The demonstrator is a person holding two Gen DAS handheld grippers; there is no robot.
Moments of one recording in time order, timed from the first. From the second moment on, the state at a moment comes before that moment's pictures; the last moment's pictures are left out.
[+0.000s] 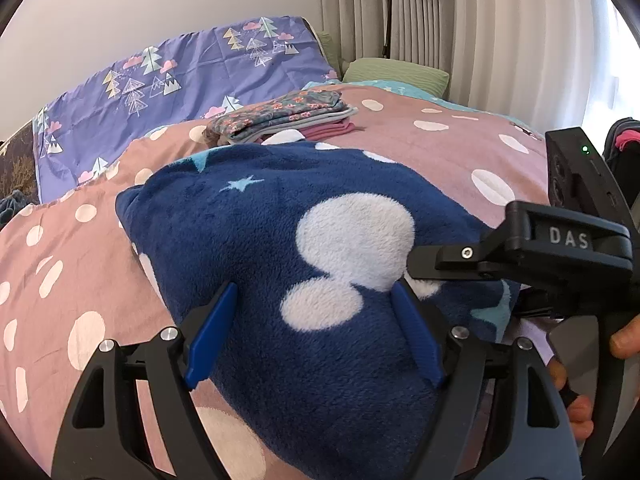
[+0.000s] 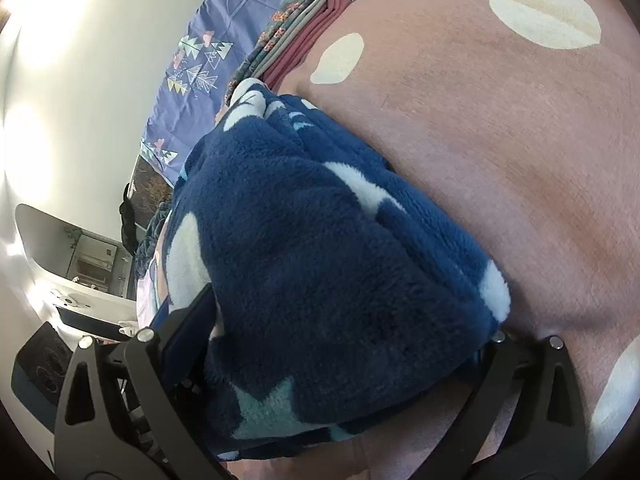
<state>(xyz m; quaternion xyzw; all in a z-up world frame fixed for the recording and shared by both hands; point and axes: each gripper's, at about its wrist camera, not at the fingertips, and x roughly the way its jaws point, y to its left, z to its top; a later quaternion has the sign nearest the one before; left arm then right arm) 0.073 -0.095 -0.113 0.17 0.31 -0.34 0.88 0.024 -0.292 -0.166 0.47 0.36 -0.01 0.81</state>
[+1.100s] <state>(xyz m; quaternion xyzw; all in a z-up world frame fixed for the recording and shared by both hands) 0.263 -0.035 -0.151 -0.17 0.46 -0.33 0.81 0.018 -0.283 -0.164 0.44 0.34 0.00 0.83</state>
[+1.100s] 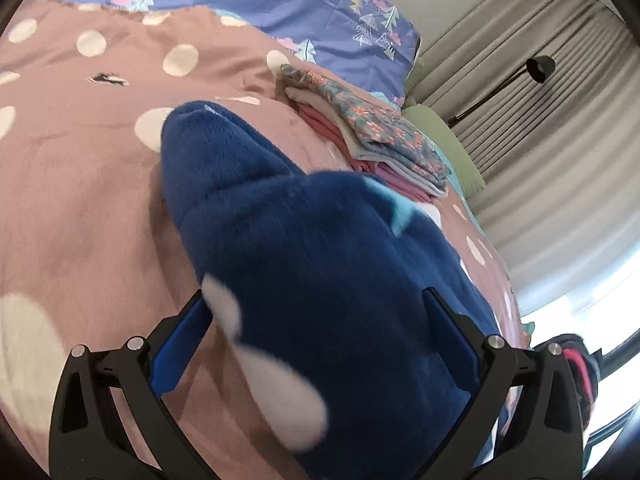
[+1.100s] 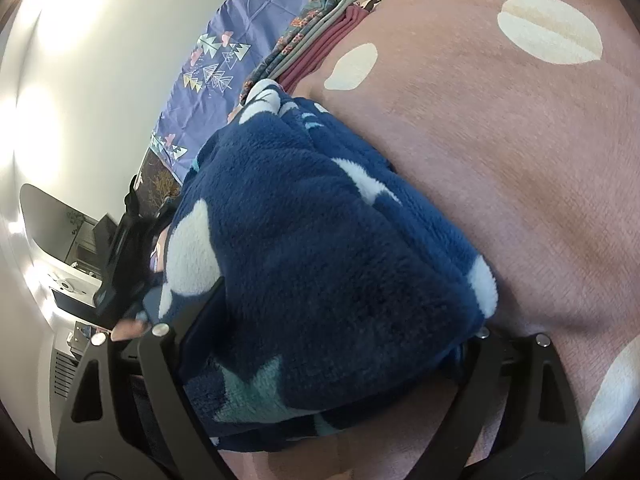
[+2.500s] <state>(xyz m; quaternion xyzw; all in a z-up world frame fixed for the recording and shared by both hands) 0.165 0.028 -0.013 -0.12 0.22 -0.41 0.88 -0.001 -0.276 -0.037 0.26 0.21 0.16 0.93</state>
